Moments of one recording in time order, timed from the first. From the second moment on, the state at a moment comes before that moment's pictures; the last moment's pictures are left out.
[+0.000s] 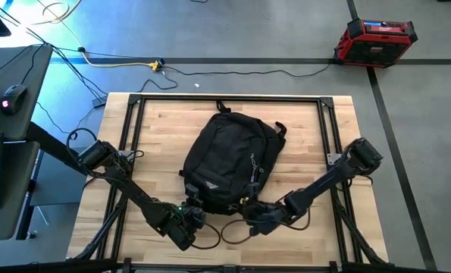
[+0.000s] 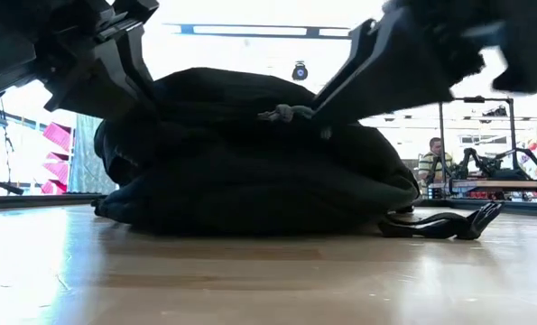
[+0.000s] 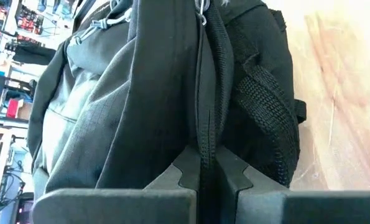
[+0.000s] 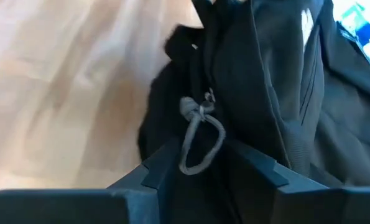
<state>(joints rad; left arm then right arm) -0.71 1.85 1.13 -0.51 -0.93 -0.19 0.58 1.85 1.03 0.04 0.63 0.07</state>
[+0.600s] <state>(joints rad) -0.72 1.85 1.13 -0.49 -0.93 -0.18 0.52 1.89 1.03 0.10 0.55 0.18</state>
